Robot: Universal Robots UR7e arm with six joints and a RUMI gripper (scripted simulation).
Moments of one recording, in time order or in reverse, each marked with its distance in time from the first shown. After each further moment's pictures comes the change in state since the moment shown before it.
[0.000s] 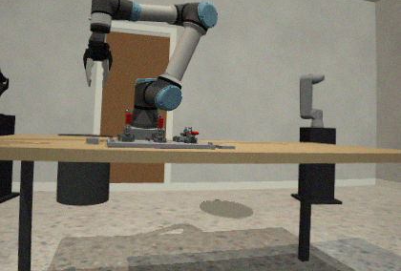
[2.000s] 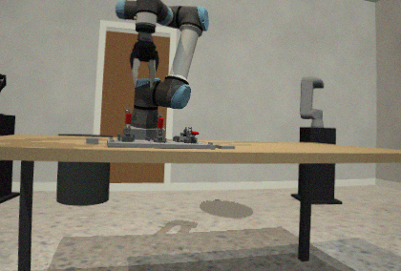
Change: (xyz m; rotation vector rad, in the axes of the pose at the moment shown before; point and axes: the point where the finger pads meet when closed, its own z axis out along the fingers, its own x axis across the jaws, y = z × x) arm -0.159 -0.064 0.000 0.002 -0.002 -0.001
